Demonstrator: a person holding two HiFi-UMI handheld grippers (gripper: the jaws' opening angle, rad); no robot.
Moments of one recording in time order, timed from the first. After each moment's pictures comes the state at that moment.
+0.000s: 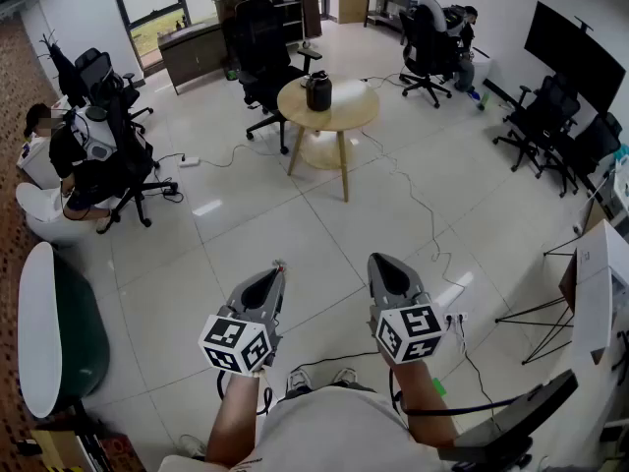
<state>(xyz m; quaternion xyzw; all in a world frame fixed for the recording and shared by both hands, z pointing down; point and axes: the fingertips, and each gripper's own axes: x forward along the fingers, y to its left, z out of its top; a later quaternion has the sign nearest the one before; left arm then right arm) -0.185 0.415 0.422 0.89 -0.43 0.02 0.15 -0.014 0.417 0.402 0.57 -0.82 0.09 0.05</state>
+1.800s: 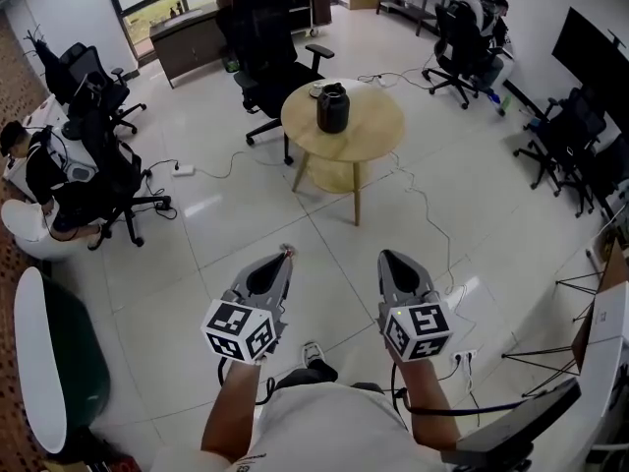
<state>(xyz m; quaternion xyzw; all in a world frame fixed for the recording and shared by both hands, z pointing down) -0.162 0.104 0.429 0.90 -0.41 0.03 0.14 0.010 0.120 0.427 0.58 -0.81 0.11 0.07</state>
